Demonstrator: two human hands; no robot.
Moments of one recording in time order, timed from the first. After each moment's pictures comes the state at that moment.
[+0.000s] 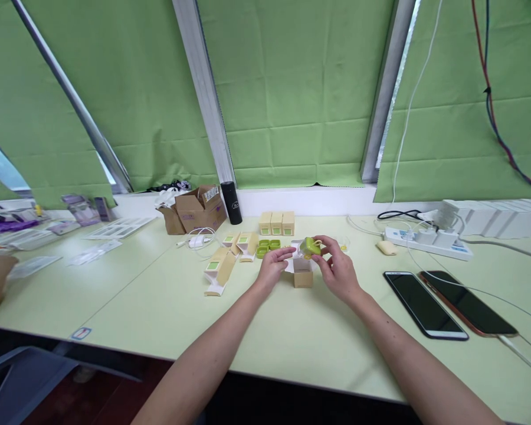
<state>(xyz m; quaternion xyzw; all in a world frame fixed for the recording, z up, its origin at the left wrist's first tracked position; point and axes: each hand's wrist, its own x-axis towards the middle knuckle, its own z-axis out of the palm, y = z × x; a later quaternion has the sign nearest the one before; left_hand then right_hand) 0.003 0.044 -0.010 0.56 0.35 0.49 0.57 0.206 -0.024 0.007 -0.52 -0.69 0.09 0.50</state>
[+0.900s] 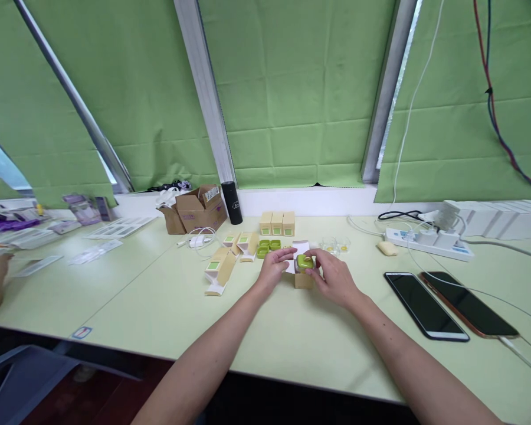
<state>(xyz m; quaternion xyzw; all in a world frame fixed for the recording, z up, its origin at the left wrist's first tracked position) 0.002 0.045 -0.012 0.57 0.34 0.48 0.57 0.204 -0.032 0.008 -0.51 -0.78 0.04 0.35</state>
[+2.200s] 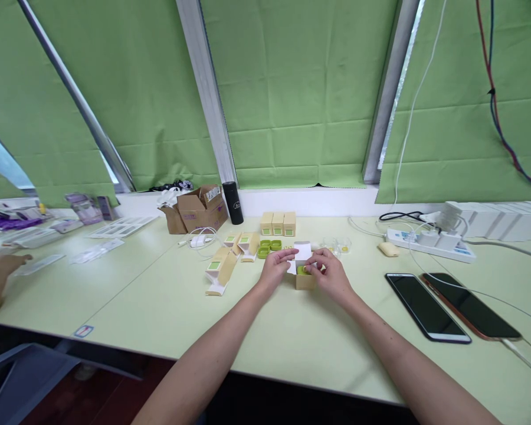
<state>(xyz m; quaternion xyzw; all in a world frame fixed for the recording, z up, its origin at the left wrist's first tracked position) 0.005 0.042 -0.013 0.57 0.35 0.48 0.56 0.190 -0.013 -0.011 -0.50 -0.66 0.23 0.52</state>
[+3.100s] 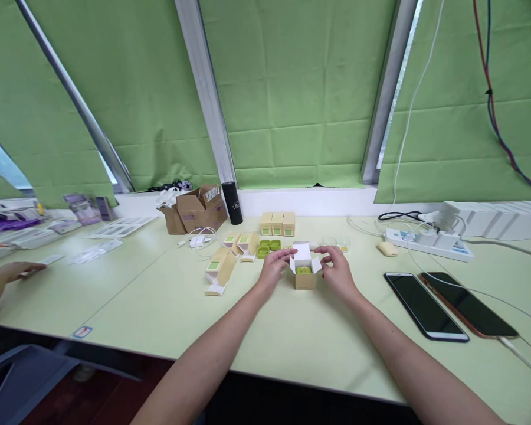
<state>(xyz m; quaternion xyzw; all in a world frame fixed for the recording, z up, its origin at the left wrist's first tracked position) 0.008 0.038 -0.005 0.54 0.37 0.49 0.58 0.205 -0.001 -0.022 -0.53 -0.56 0.26 0.58</state>
